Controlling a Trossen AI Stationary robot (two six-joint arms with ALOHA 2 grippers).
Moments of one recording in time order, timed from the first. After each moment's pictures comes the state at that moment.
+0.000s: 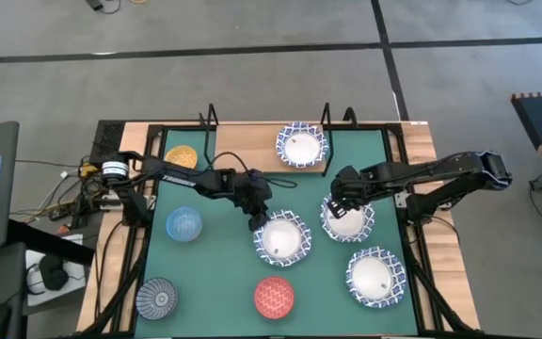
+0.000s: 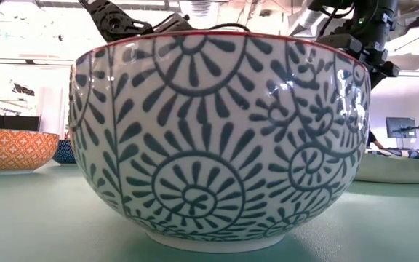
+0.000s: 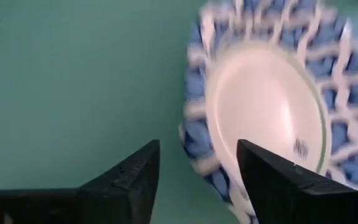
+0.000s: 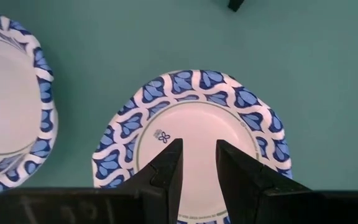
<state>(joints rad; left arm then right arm) 0.13 1.79 0.96 -0.03 0.24 -0.29 0.05 1.26 0.98 -1.05 0.24 0.99</state>
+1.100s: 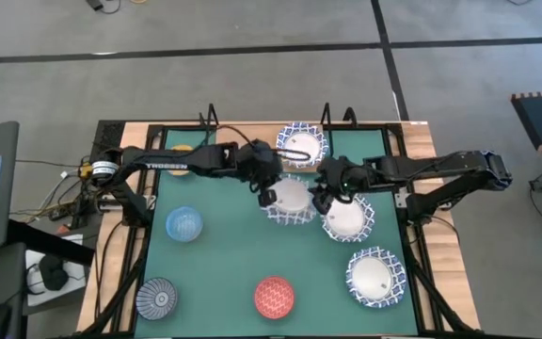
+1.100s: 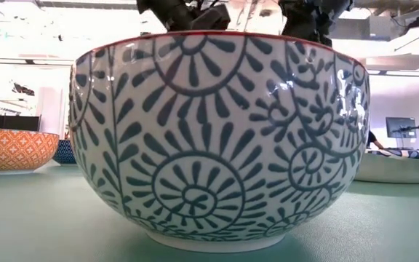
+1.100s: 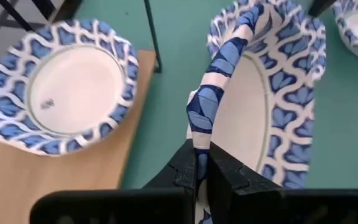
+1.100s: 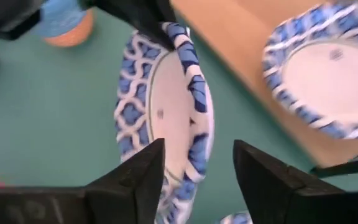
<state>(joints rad) 0.16 1.69 1.40 -0.41 -0.06 0.00 0.01 1.27 1.10 -0.64 0.30 0.53</state>
